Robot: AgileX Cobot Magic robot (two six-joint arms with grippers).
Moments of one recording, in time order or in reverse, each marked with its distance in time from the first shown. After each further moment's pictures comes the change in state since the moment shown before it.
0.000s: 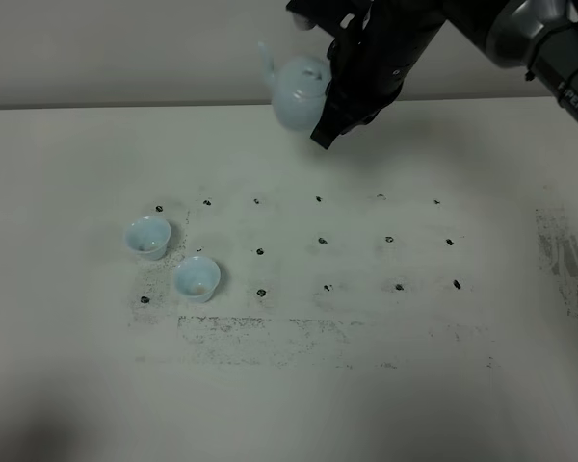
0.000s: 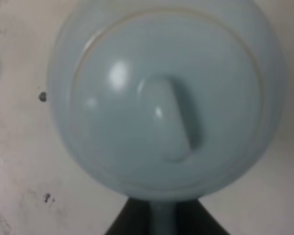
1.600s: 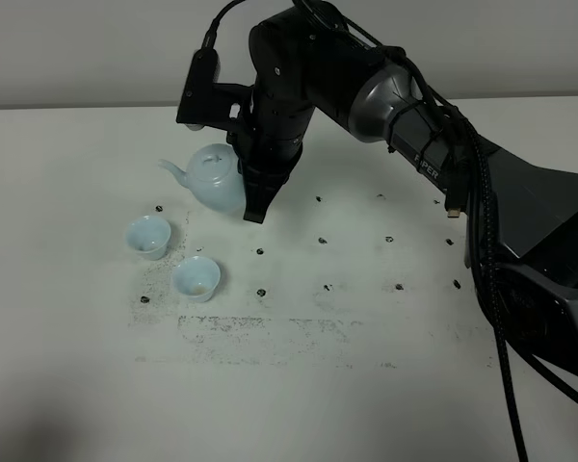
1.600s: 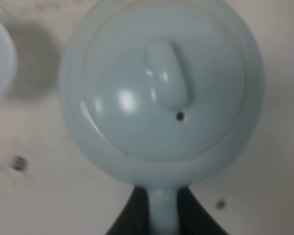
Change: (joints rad) left arm 0.000 0.000 0.000 0.000 0.000 0.000; right arm 0.186 0.218 -0.179 -0.059 0.003 -0.190
